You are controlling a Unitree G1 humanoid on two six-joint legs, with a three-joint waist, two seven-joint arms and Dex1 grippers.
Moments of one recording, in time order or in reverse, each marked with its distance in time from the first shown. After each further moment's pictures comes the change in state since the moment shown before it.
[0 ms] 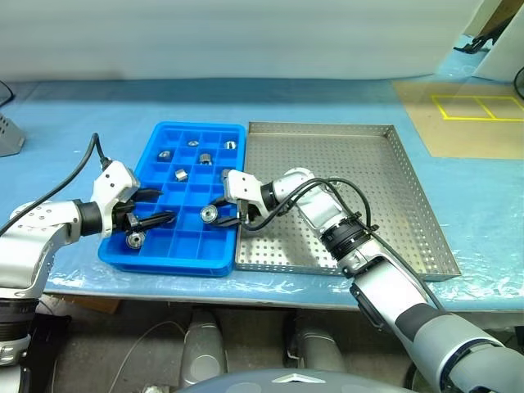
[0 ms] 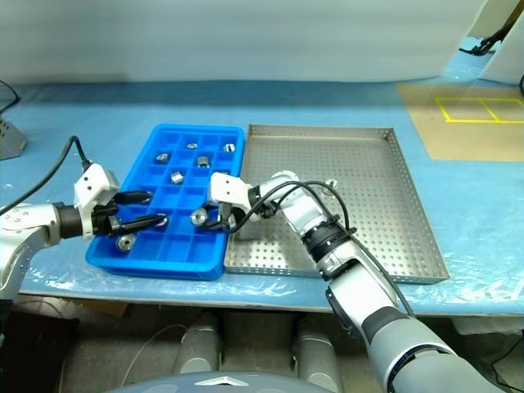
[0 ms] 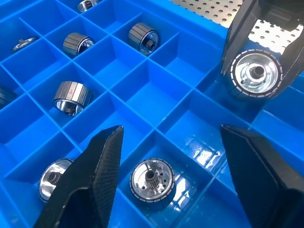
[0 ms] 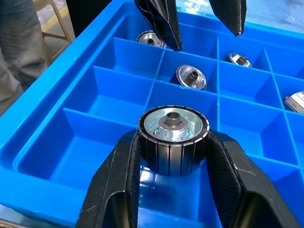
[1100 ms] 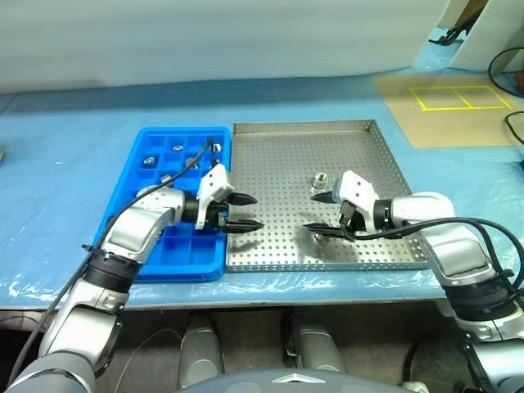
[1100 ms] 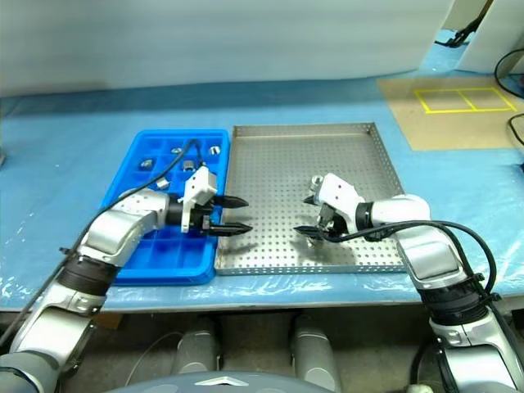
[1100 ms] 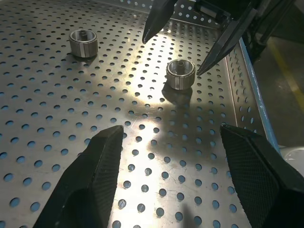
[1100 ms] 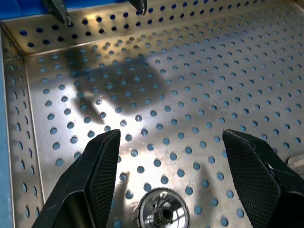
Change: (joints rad) left arm -0.364 -0.385 -0.428 0.252 0.070 -0.103 -0.151; right arm 0.532 -0.572 -0.320 -0.791 0.156 0.524 -0.147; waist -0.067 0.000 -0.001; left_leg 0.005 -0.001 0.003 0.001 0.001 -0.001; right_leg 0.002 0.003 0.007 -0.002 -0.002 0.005
